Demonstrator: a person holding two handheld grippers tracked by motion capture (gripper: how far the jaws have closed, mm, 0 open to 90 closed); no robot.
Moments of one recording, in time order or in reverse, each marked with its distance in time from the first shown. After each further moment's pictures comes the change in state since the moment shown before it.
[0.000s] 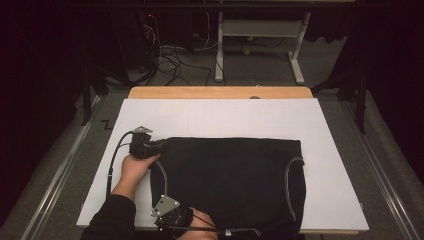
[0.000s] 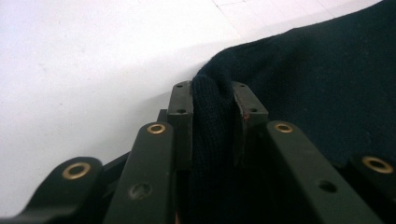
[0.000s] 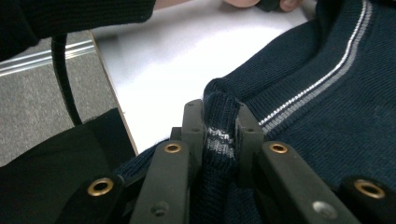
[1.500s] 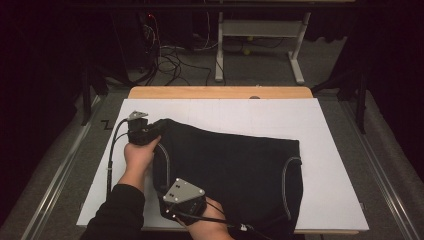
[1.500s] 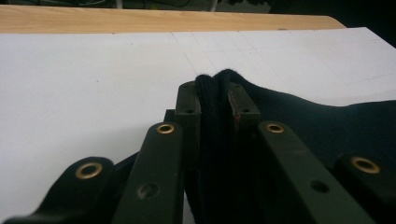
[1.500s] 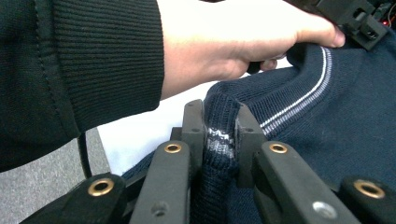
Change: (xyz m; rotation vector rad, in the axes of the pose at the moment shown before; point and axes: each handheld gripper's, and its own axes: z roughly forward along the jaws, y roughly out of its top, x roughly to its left) left arm -0.019 0.041 -0.028 -0.230 0.110 -0.075; right arm -0.030 0.024 -0.054 -0.248 -0.017 0.058
